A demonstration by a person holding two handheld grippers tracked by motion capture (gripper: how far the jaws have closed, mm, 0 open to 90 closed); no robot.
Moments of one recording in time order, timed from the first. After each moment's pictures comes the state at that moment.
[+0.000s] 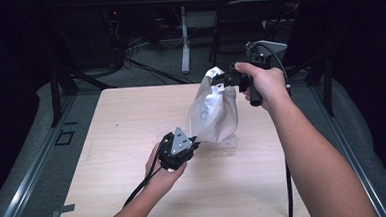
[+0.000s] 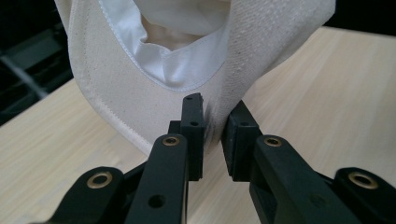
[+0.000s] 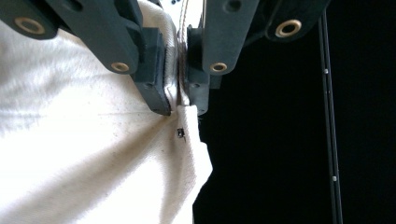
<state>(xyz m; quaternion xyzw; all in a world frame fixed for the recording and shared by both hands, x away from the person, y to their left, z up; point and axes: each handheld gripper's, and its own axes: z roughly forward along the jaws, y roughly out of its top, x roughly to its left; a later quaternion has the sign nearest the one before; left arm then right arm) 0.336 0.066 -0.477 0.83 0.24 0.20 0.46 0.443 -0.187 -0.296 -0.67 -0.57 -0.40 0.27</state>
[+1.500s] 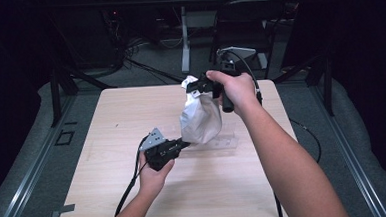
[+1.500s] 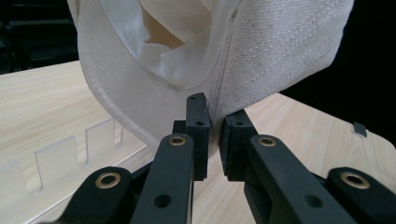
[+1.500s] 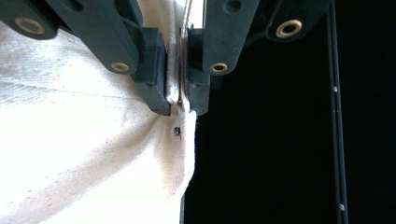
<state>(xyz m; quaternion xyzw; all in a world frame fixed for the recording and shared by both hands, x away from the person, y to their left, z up) 0.357 0.114 -0.521 0.74 0.28 0.12 0.60 0.453 -0.126 -0.316 -0.63 -0.60 -0.39 0.28</state>
